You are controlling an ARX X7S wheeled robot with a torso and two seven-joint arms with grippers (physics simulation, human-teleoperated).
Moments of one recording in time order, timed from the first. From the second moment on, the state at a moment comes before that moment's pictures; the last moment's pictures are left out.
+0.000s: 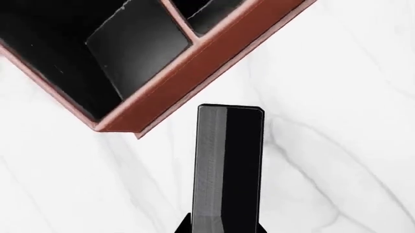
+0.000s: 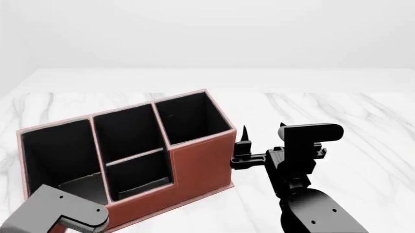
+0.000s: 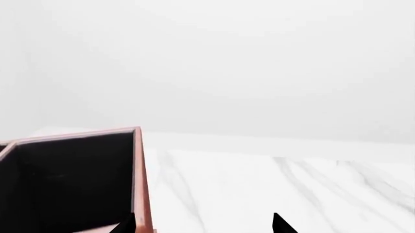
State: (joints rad) left arm -1.46 -1.33 1.36 0.83 -2.72 -0.79 -1.55; right arm 0.38 0.26 -0.23 -0.47 0.45 0.76 0.33
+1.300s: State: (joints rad) left arm -2.22 -0.78 1.54 0.14 -2.16 -1.50 -0.92; right arm 0.40 0.27 -0.25 -0.42 0.47 0.74 0.35
